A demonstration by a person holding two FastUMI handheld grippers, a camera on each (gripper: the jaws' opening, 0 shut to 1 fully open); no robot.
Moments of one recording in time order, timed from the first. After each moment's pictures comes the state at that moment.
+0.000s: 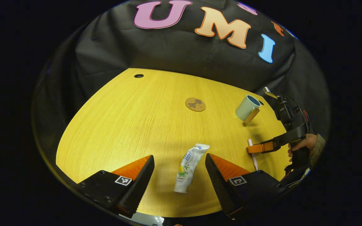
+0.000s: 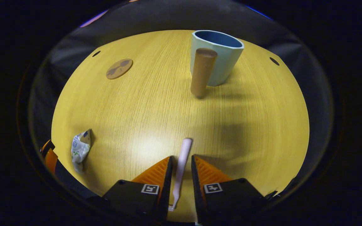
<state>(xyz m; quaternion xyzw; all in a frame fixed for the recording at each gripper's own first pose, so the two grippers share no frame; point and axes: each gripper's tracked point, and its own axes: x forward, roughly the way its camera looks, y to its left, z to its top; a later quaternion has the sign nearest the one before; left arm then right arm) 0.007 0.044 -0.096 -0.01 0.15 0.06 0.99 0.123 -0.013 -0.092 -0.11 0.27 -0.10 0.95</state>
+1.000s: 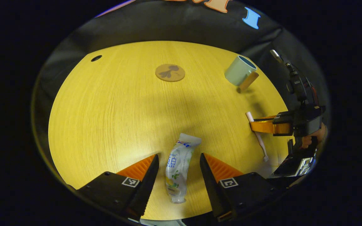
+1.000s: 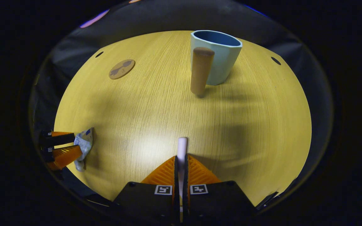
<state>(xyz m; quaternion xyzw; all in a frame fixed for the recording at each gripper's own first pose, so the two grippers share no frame) 0.066 0.022 -0.149 0.07 0.35 -0.04 0.93 0.120 -0.016 -0.093 -0.10 0.27 -0.08 0.95</state>
